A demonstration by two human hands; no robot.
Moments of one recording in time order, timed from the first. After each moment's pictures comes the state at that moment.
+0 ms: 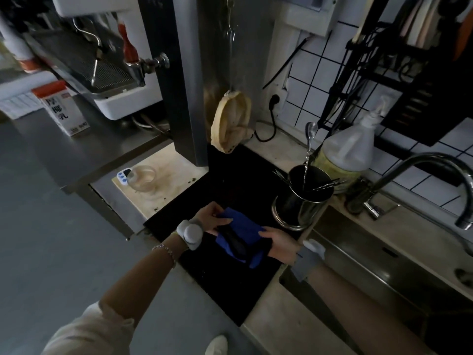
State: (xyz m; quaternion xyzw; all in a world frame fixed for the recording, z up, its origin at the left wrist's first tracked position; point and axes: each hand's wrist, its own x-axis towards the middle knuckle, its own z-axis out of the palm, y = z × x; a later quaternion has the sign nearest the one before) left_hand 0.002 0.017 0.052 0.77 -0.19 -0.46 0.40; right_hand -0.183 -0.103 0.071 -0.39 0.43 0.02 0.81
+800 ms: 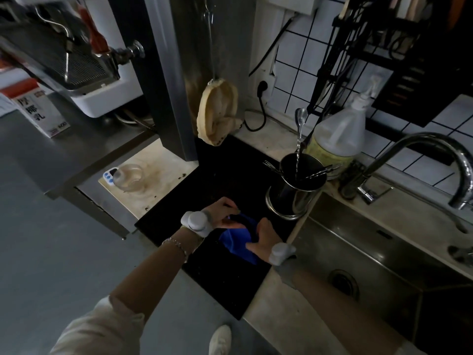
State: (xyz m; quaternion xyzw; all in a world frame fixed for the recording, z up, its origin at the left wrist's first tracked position) left_hand -0.024 -0.019 0.065 0.65 -0.11 -0.59 0.47; right_hand -0.194 -0.099 0.017 -0.83 0.38 0.12 0.39
